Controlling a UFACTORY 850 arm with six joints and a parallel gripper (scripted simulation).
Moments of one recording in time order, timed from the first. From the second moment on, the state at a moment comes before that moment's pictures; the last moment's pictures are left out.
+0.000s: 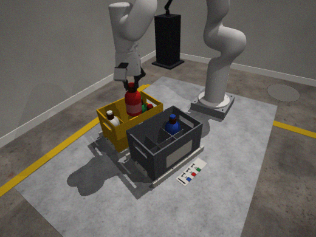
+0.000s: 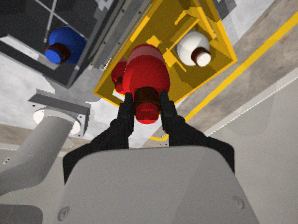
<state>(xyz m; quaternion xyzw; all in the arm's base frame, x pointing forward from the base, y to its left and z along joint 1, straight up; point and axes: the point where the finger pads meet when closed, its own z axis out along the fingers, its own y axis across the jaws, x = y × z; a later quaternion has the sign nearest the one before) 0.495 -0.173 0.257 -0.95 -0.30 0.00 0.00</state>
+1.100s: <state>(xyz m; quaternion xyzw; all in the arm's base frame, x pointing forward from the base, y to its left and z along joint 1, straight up) 0.495 -0.161 0.284 -0.95 -0.30 0.00 0.00</state>
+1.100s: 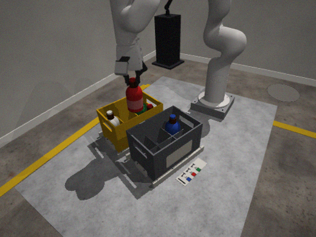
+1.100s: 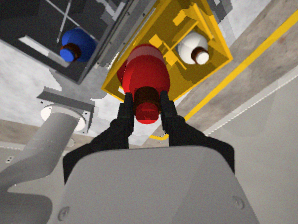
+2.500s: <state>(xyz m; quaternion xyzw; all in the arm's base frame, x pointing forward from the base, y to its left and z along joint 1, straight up) 0.494 -0.089 0.284 -0.95 -0.30 0.00 0.00</state>
